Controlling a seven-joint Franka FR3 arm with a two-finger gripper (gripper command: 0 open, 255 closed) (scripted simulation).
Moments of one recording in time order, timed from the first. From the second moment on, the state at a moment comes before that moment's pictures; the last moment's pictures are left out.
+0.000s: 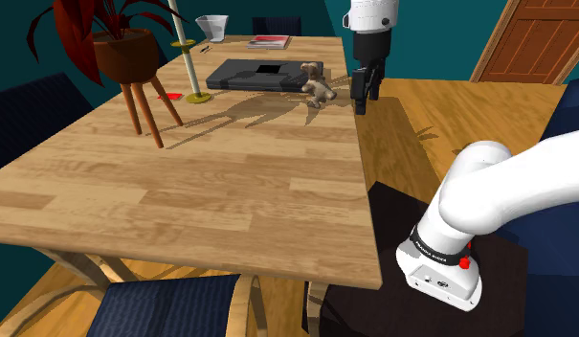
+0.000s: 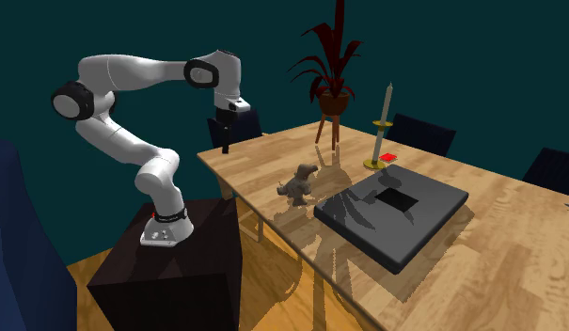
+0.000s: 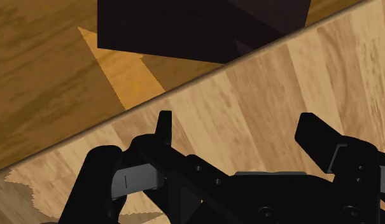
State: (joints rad) arm -0.01 -0.77 -0.02 -2.35 -0.02 1.44 -0.12
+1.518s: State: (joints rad) arm -0.07 0.04 -0.25 -1.59 0.01 1.48 -0.48
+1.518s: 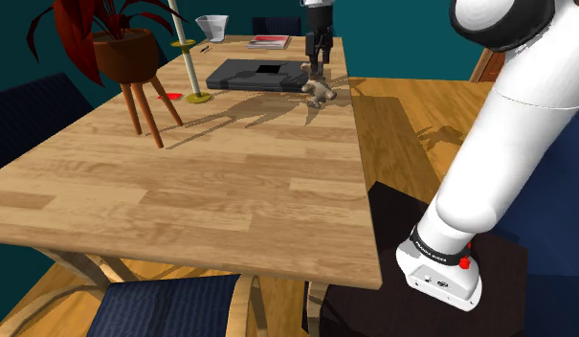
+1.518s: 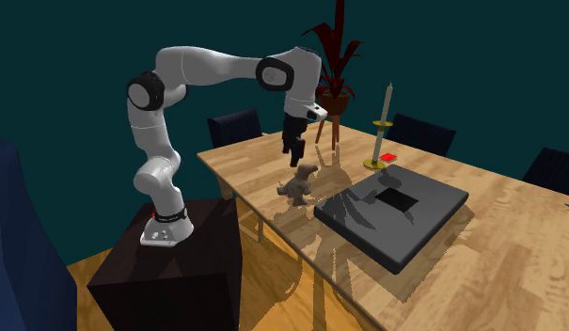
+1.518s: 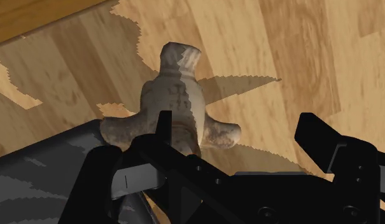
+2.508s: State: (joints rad) arm -0.11 0.24 -0.27 -1.42 0.07 1.50 -0.55
